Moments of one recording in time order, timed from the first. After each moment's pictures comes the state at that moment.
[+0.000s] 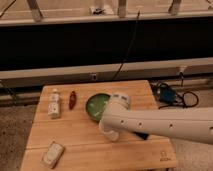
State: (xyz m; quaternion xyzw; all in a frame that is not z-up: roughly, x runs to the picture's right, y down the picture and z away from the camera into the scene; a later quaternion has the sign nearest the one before) arm 0.063 0.200 0.712 -0.23 -0.11 -0.53 0.81
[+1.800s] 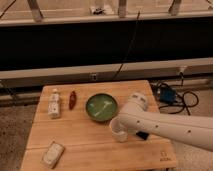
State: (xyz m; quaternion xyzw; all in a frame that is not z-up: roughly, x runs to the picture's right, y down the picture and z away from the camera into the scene) arm 0.125 0.210 0.718 -0.23 -0.12 -0.53 0.80
